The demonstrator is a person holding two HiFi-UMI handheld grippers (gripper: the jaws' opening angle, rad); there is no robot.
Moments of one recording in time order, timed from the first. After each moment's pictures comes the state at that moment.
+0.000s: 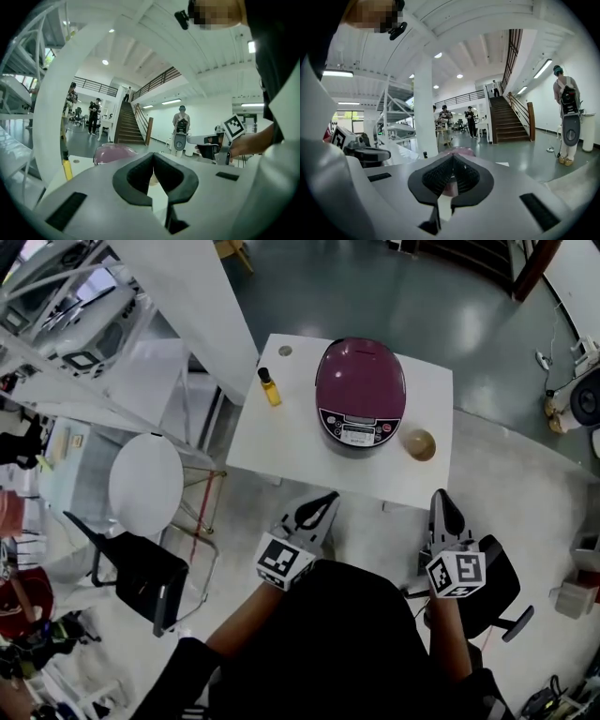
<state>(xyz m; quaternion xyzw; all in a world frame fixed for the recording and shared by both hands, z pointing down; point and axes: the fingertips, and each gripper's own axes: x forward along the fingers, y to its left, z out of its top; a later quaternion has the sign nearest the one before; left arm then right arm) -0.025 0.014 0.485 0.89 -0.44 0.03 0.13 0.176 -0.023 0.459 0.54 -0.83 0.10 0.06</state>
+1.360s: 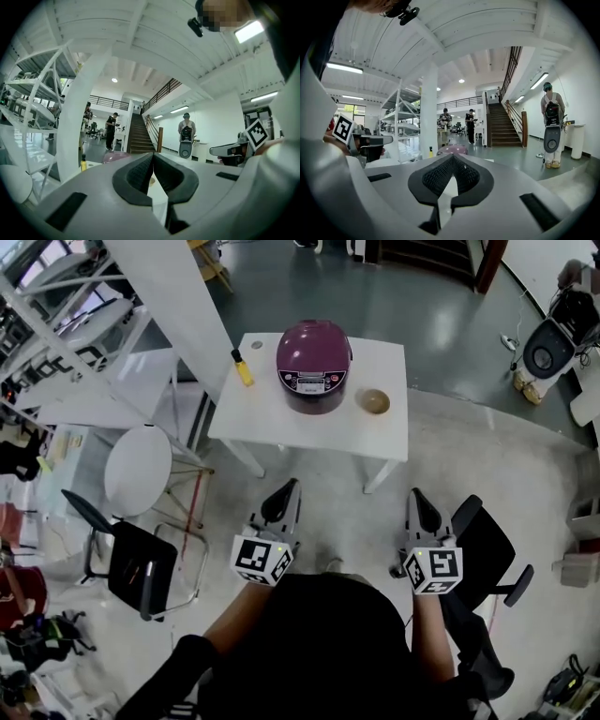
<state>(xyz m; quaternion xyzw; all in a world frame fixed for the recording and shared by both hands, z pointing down) 0.022 0.191 0.434 0.84 -0.53 -0.01 0.07 0.262 0.186 0.433 0.55 -0.83 0.06 0.07</state>
